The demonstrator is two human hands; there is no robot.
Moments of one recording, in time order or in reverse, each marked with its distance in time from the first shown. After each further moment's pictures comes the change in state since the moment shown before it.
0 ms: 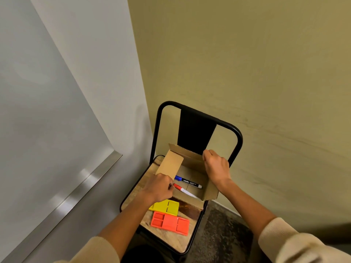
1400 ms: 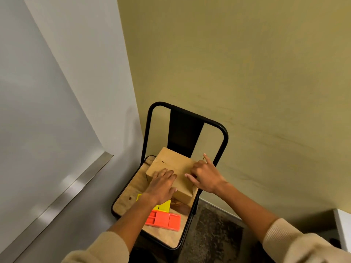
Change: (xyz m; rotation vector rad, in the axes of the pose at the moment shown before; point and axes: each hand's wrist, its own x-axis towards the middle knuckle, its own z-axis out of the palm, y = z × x) left_hand 0.010 0.022 0.036 0.166 0.033 0.127; right_hand -0.032 0.010 -0.014 -0.211 -0.332 -0.382
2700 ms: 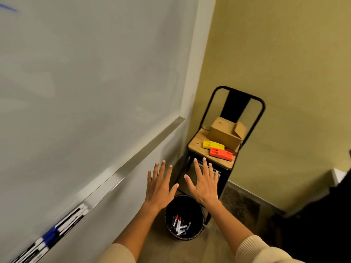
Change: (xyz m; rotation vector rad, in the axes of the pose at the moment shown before) left_hand -0.546 -0.098 0.066 -0.121 0.354 -0.299; right_hand -0.190 -0.542 -0.013 0.331 0.171 0.507
